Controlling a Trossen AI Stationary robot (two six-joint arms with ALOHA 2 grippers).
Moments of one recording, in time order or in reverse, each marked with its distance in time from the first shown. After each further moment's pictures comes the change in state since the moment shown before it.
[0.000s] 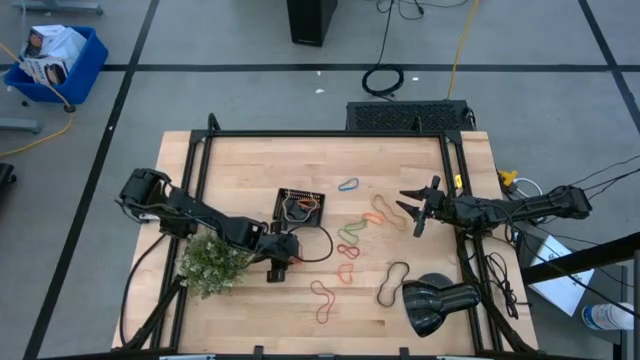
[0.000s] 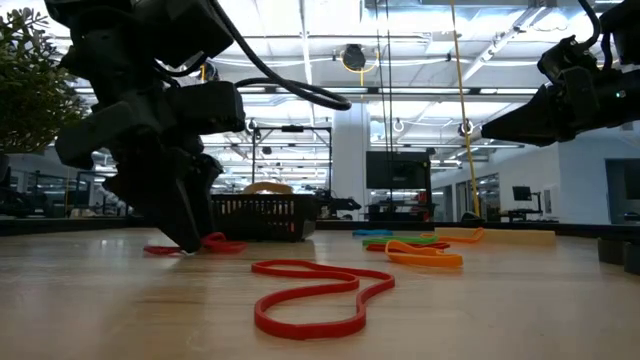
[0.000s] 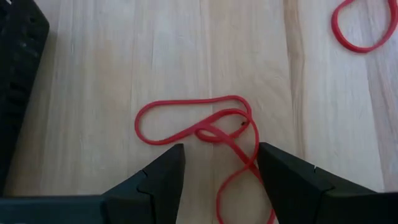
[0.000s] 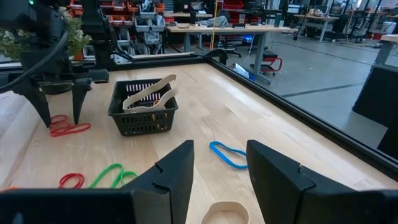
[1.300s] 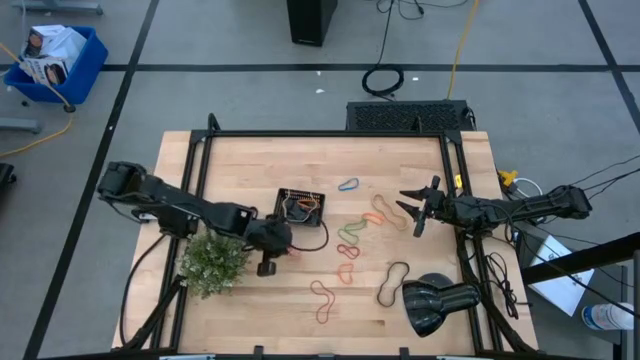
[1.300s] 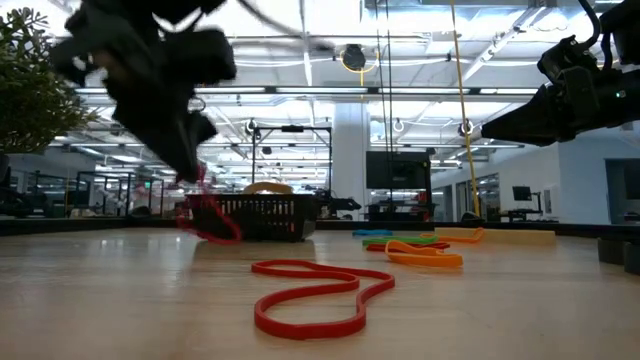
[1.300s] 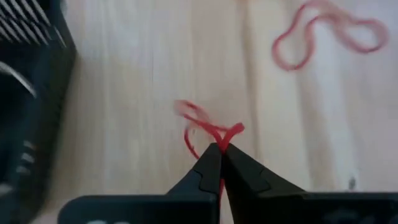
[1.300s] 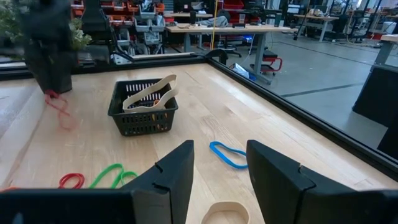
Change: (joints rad) left arm 0.058 -0.218 0.025 -0.173 0.130 0.056; right arm 0.000 0.000 0.000 0.000 0.000 0.000
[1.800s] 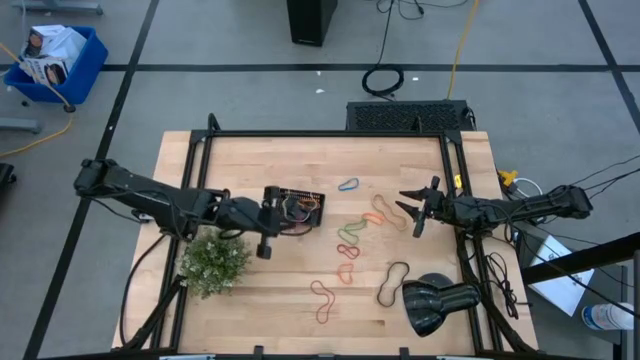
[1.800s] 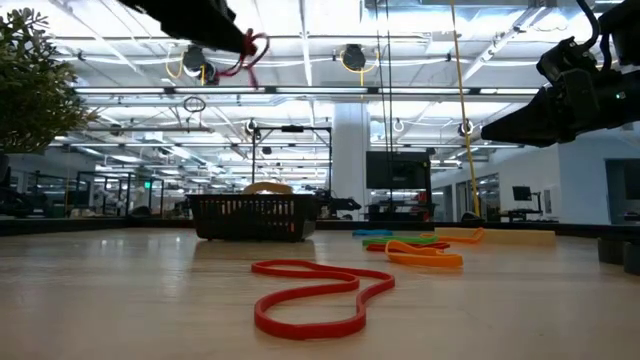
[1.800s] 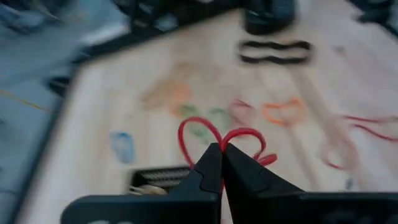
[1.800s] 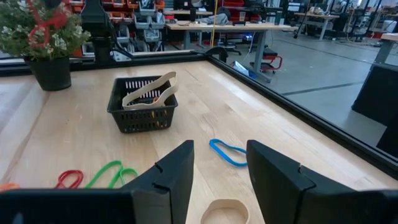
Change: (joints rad) left arm 0.001 -0.266 0.054 0.110 -0.282 0.392; right arm 0.000 0.014 0.000 0.001 0.000 0.000
